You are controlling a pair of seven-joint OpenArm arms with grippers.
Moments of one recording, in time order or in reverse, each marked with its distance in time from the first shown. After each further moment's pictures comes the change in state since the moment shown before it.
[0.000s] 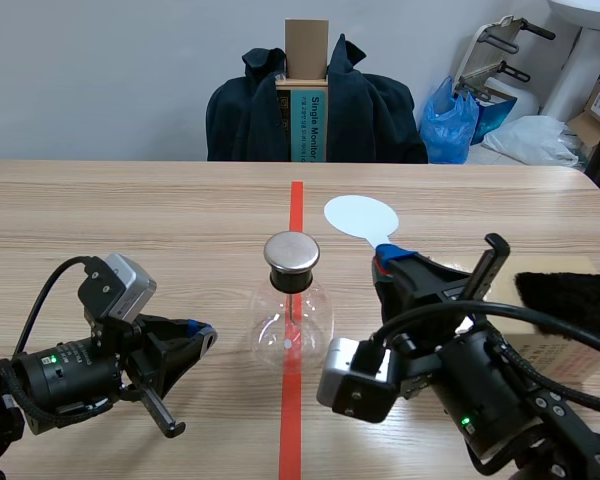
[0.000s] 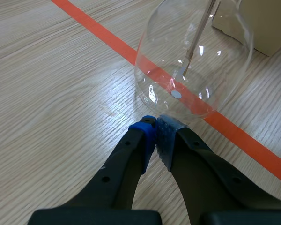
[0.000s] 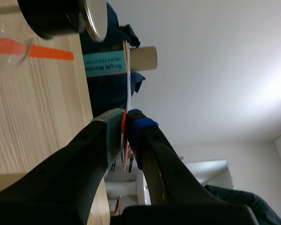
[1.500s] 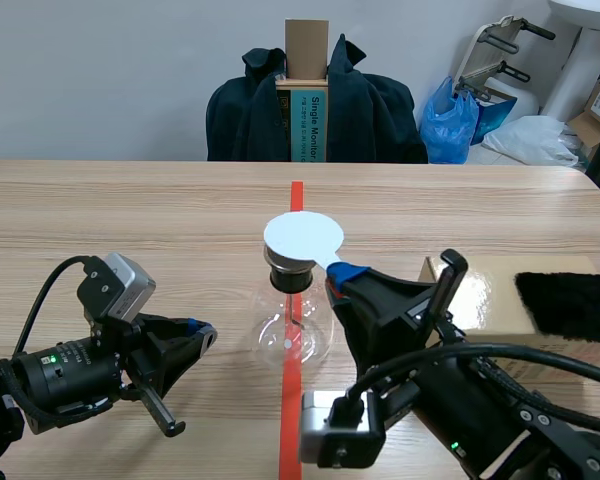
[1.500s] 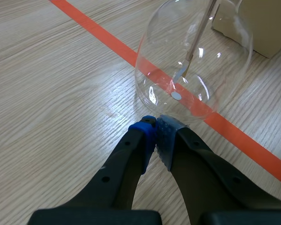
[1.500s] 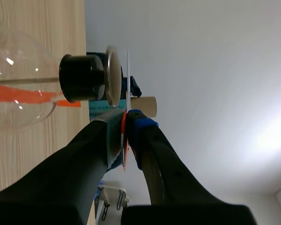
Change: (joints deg) left arm 0.0 0.0 0.0 0.0 0.0 0.0 -0.4; right arm 0.0 0.0 0.0 0.0 -3.2 0.0 10.0
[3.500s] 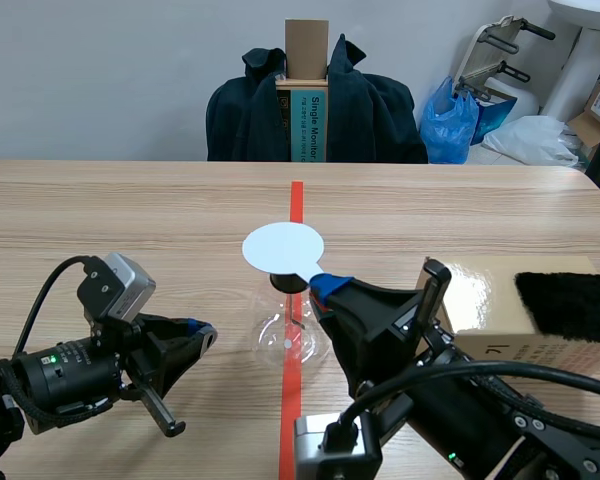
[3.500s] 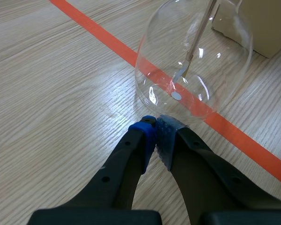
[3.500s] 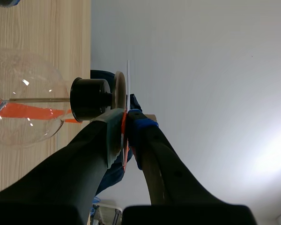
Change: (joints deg) left arm 0.0 0.0 0.0 0.0 0.0 0.0 0.0; right arm 0.0 0.0 0.0 0.0 -1.9 0.0 5.1
